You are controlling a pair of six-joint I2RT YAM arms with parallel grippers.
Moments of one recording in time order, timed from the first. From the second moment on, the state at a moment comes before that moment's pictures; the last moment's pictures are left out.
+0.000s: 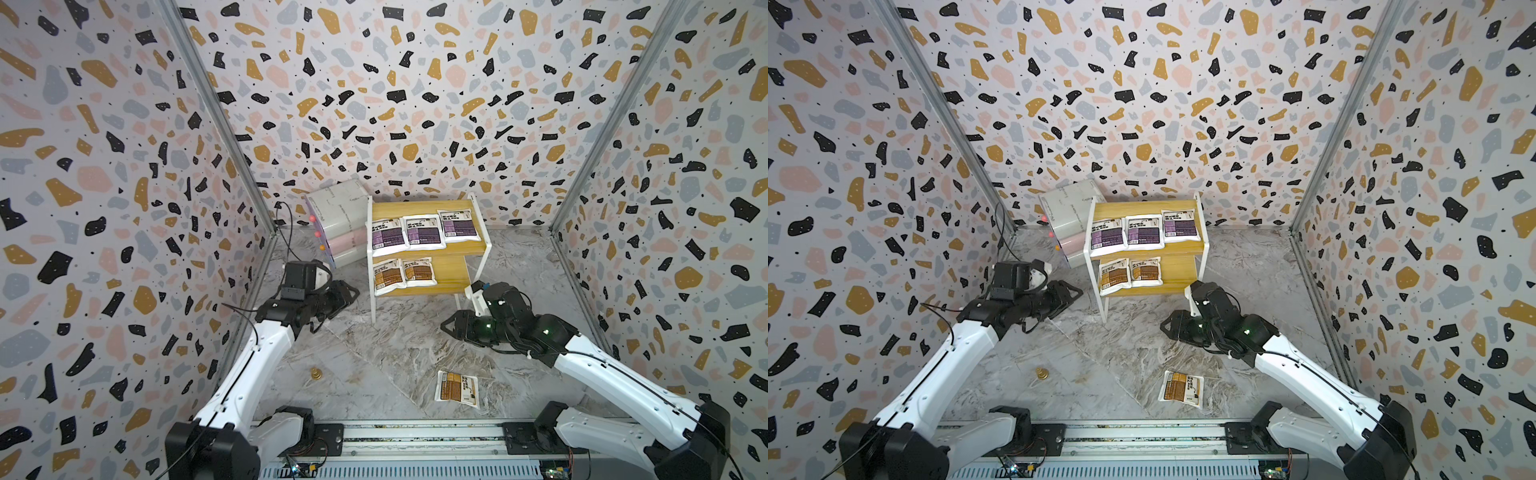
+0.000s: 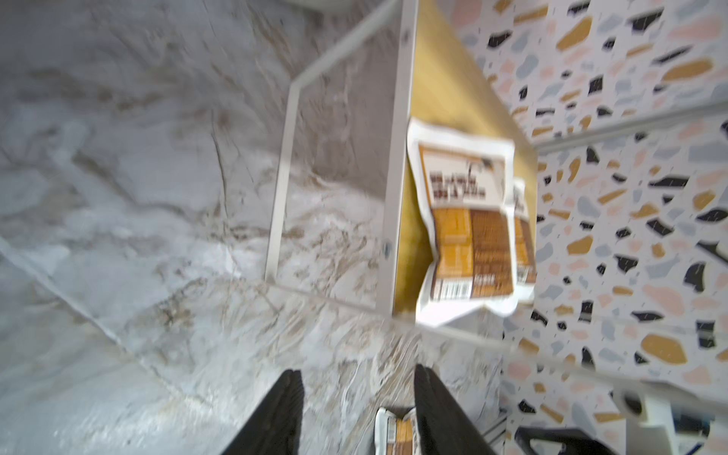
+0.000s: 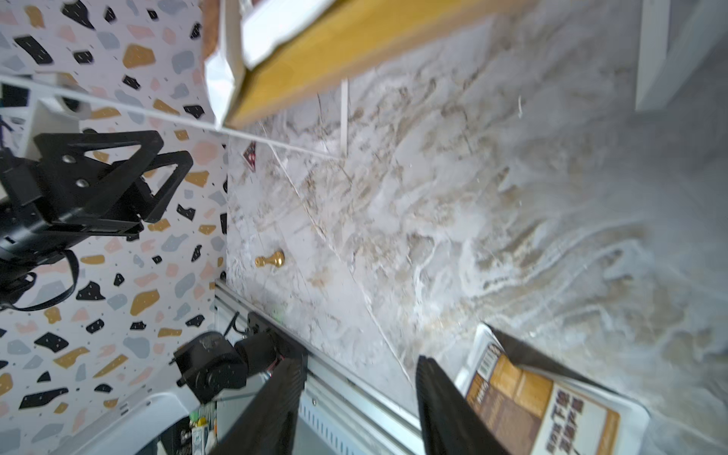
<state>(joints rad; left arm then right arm) -0.21 1.05 0.87 -0.63 0.46 -0.69 0.75 1.02 0.87 -0.64 -0.31 0.90</state>
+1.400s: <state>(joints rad) -0.70 1.02 0.53 -0.42 0.50 -0.92 0.79 0.69 0.52 -0.89 -0.53 1.14</state>
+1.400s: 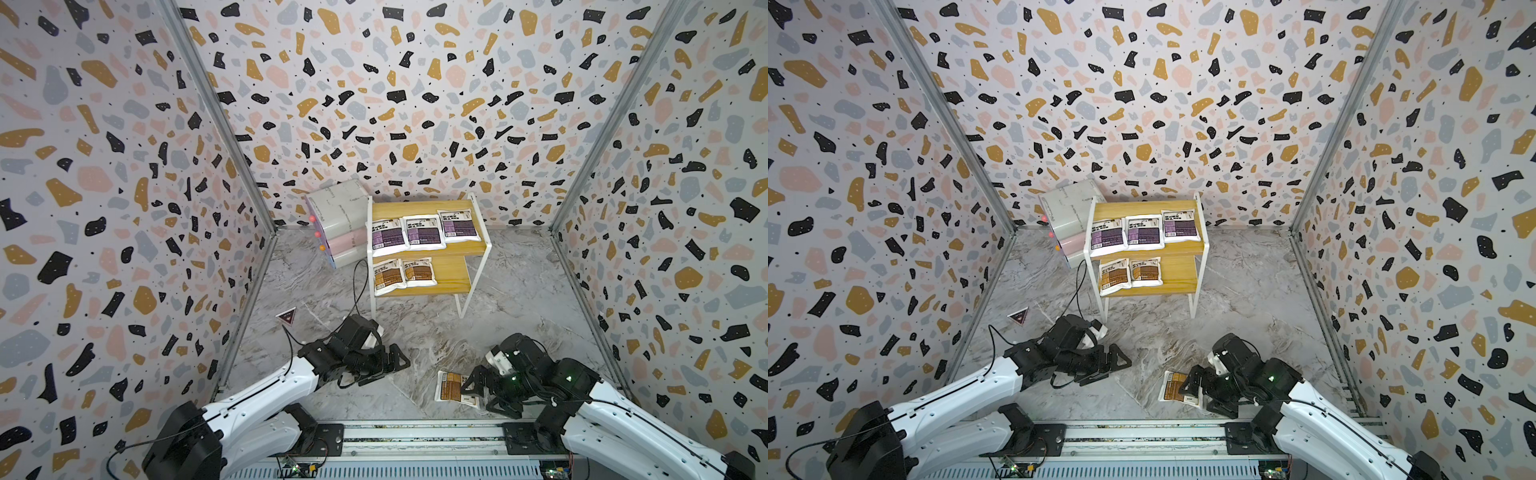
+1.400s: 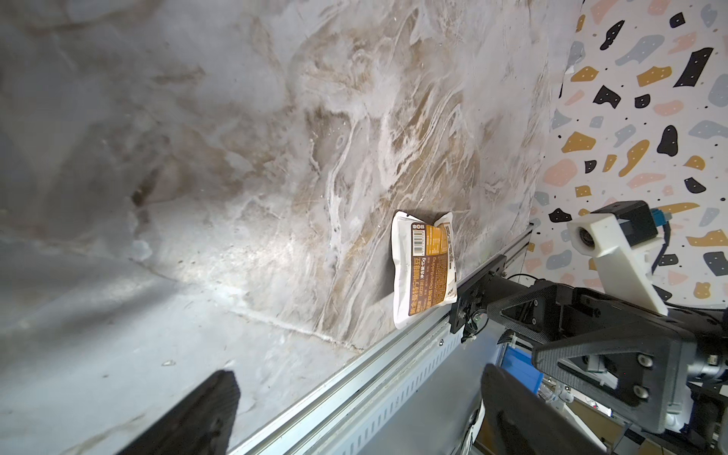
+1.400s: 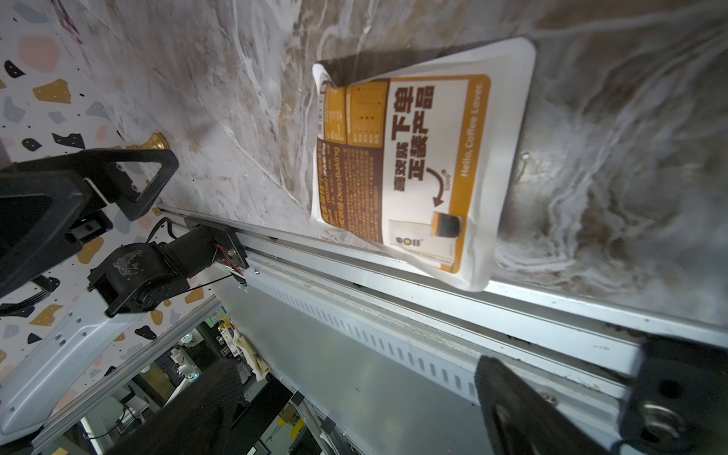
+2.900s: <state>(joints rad) -0.59 0.89 0.53 -0.57 0.57 -0.80 0.82 1.20 0.61 -0.45 -0.47 1.12</state>
